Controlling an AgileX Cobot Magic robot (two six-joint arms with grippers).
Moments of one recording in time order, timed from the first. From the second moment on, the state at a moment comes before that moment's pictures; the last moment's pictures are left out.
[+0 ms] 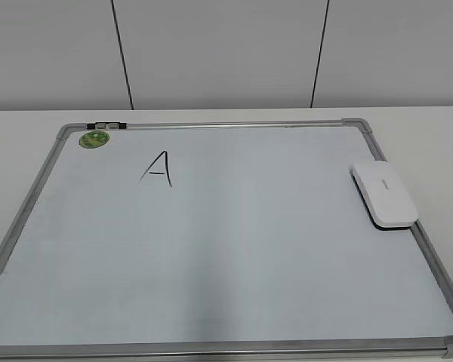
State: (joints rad) left arm 0.02 0.24 -0.51 -0.10 1.10 0.11; right arm 0.14 0.30 -0.49 -0.11 1.14 0.02
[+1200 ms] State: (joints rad) left arm 0.02 0.01 -0.51 -0.10 1.10 0.11; right arm 0.06 -0.02 -0.49 -0.11 1.14 0.03
